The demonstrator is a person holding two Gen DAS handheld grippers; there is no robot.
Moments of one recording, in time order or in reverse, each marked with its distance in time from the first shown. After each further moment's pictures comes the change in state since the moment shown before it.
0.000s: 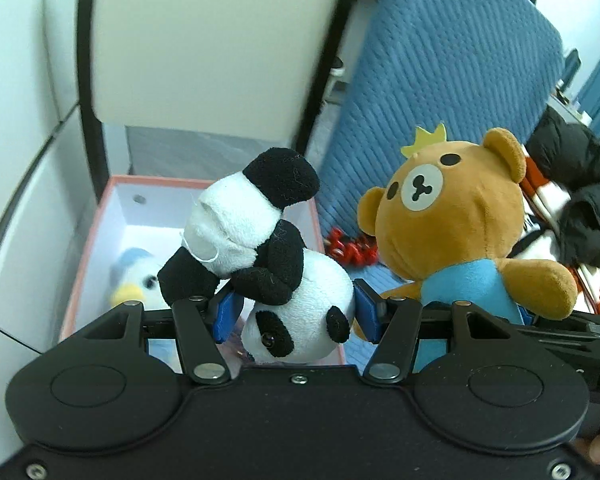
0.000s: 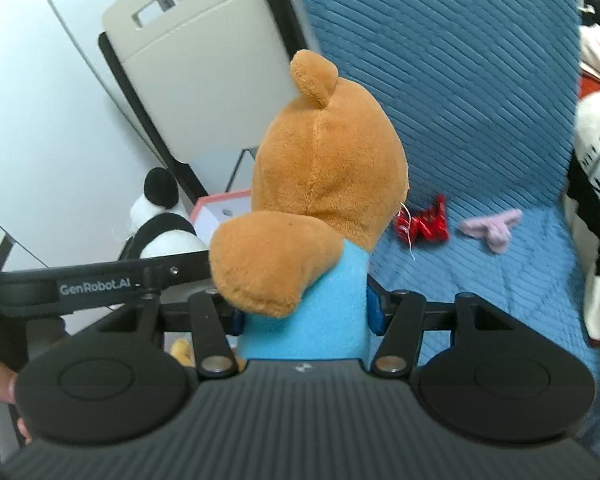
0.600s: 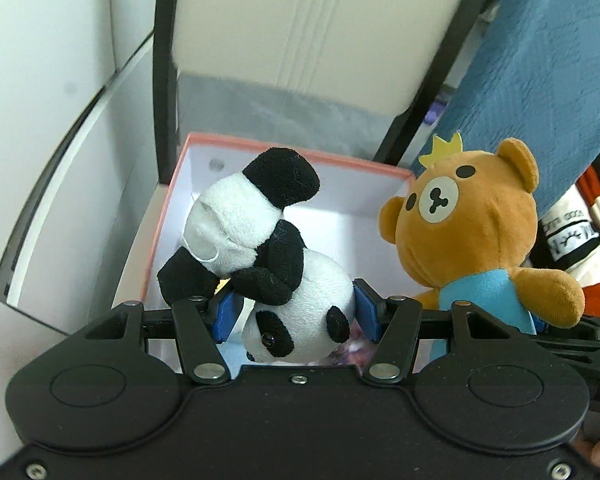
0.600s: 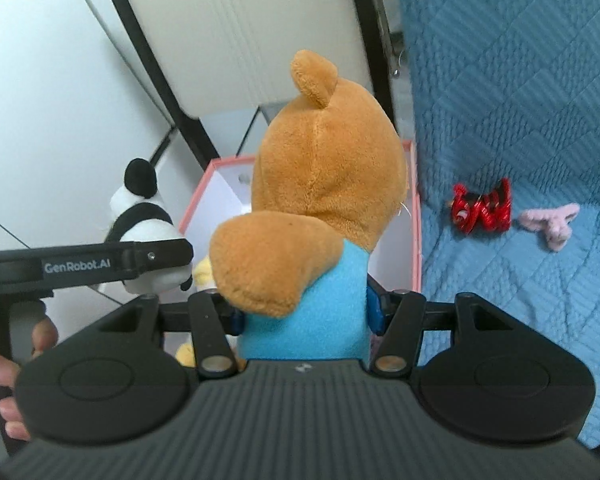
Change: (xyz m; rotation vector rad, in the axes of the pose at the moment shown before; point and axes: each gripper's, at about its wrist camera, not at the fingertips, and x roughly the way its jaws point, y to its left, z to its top) left arm 0.056 0.106 -0.001 -0.084 0.095 0.076; right arm 0.097 0.046 -0.009 -0.056 0.118 -0.014
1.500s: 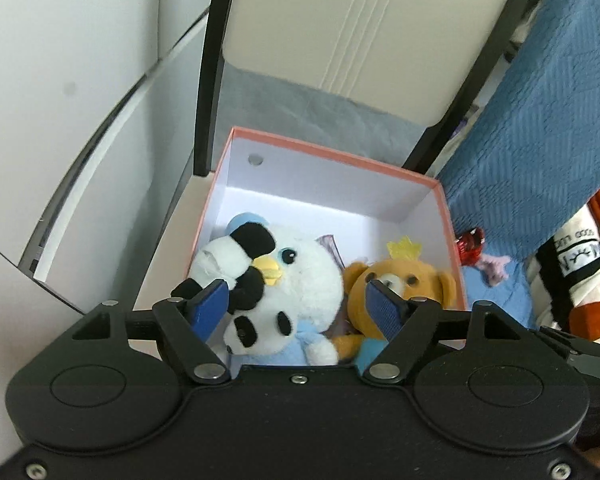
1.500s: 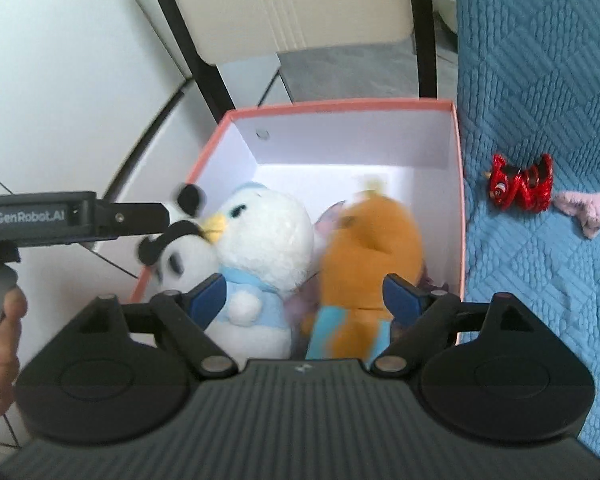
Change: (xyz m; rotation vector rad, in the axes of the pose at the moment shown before) left arm -0.025 0.025 -0.015 -0.071 -0.038 0.027; right arm 0.040 0.025 -0.015 -0.058 0.051 0.024
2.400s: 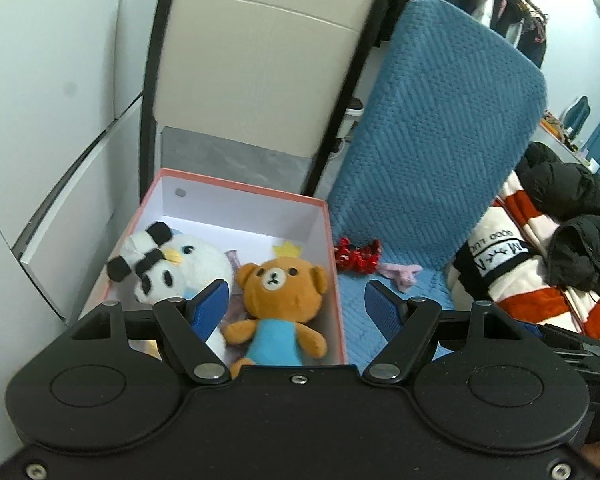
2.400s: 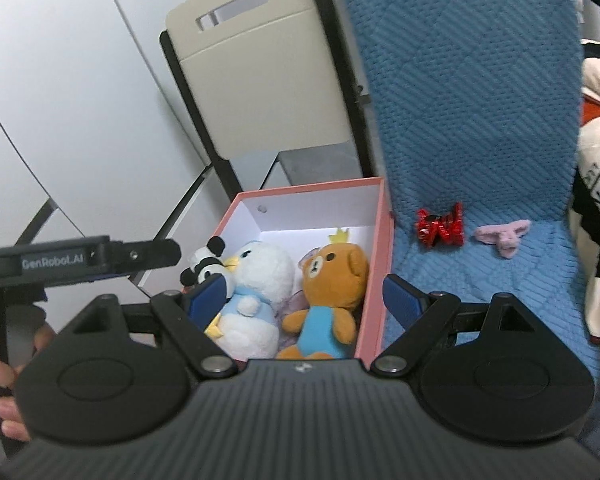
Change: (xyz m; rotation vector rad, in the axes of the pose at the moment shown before) left arm -0.134 -0.104 -0.080 0.062 -0.185 -0.092; right arm -0.177 -0.052 -0.057 0.033 -0.261 0.025
